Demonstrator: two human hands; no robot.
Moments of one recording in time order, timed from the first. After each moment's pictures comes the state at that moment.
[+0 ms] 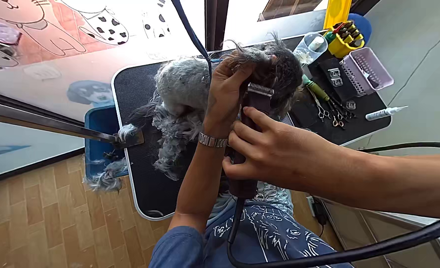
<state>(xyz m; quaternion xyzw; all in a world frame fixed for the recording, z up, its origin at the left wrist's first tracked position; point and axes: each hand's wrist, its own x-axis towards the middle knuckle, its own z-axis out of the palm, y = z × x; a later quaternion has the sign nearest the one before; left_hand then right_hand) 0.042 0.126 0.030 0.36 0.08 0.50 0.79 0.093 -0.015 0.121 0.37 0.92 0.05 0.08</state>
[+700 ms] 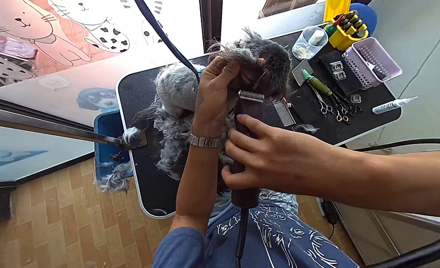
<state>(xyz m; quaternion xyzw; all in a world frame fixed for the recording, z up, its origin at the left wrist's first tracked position) 0.032 0.124 0.037 0.38 0.12 0.46 0.79 0.100 -0.030 0.113 0.34 0.94 0.07 0.06</state>
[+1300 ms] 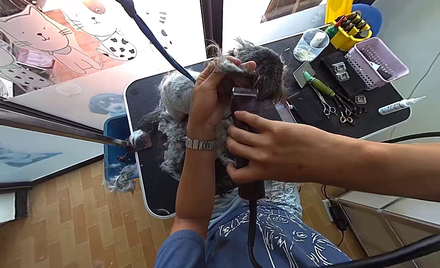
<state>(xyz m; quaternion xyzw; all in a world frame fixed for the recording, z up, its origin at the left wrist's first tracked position) 0.020 0.125 0.046 0.35 0.11 0.42 0.83 0.119 -0.026 0.115 0.30 0.95 0.09 0.03</state>
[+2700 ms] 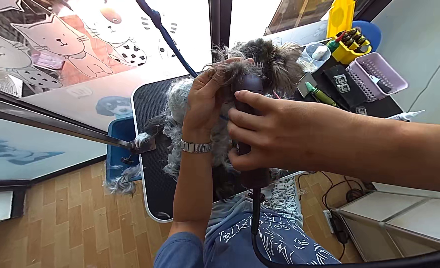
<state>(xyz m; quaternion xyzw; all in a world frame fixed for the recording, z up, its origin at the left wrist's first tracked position) 0.000 0.138 0.055 0.44 0.08 0.45 0.77 0.120 0.003 0.155 0.27 0.95 0.15 0.08</state>
